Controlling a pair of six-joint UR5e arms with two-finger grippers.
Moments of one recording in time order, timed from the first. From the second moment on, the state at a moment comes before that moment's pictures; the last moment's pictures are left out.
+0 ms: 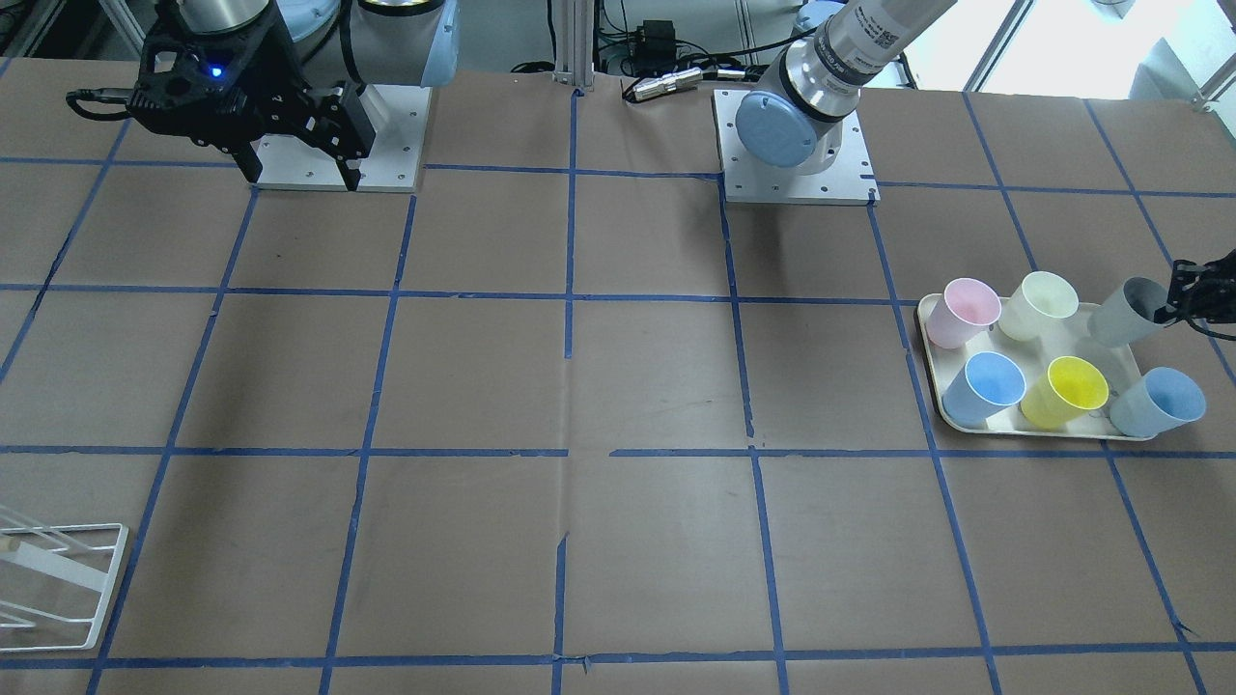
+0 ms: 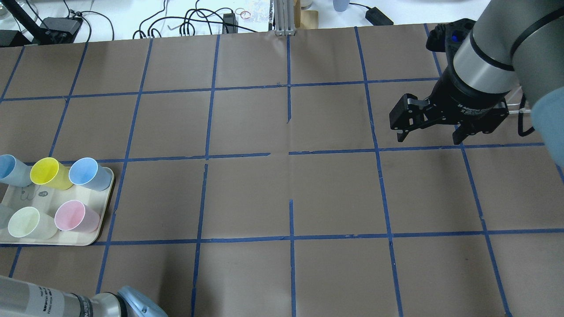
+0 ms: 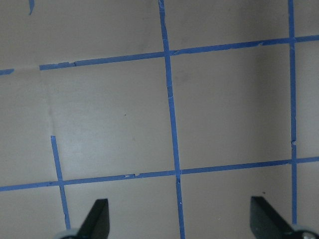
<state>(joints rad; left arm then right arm) -0.55 -1.97 -1.69 -1.22 1.64 1.46 1.56 -1.76 1.75 -1.57 -1.55 0.08</state>
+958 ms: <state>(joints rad) -0.56 -1.96 -1.68 -1.19 1.64 1.50 1.56 -1.76 1.75 -1.57 -1.55 0.08</state>
